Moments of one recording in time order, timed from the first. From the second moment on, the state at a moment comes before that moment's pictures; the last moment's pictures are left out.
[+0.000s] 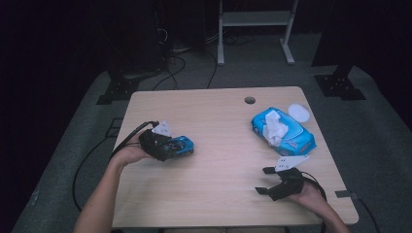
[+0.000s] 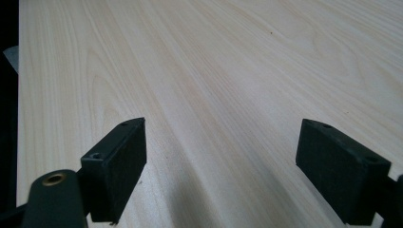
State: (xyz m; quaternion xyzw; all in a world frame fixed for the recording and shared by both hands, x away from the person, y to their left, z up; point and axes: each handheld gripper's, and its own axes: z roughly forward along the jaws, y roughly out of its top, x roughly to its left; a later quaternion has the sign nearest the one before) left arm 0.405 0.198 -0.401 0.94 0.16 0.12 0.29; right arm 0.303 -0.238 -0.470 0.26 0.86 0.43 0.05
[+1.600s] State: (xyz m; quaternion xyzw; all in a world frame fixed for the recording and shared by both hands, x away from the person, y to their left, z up) left arm 0.351 0.099 -0.465 0.93 0.04 0.03 0.37; right arm 0.301 -0.246 -0.467 0.27 0.86 0.43 0.06
